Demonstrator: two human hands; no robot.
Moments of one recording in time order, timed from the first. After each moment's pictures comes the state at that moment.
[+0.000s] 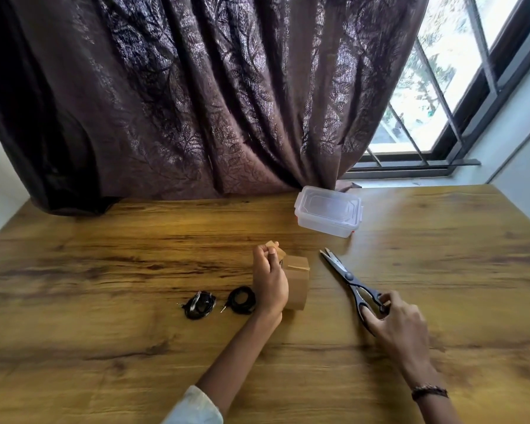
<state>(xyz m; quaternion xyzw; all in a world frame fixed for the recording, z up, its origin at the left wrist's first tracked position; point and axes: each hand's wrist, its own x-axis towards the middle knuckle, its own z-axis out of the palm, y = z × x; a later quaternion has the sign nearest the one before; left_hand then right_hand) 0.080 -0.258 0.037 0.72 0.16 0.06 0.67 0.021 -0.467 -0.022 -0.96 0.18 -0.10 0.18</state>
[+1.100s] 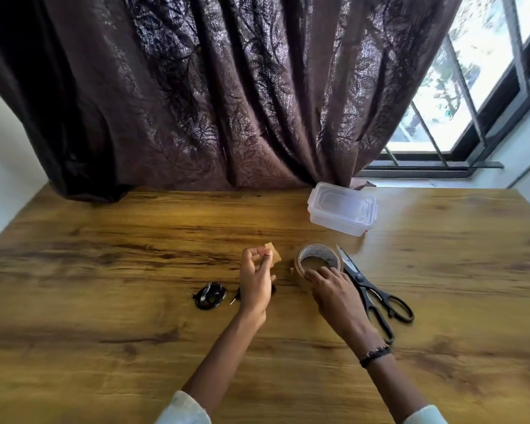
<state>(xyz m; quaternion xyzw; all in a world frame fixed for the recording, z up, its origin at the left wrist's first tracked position) 0.076 -0.215 0.023 0.67 0.19 0.04 0.72 0.061 -0.372 -0.002 -0.97 -0.16 -0.10 0.11</state>
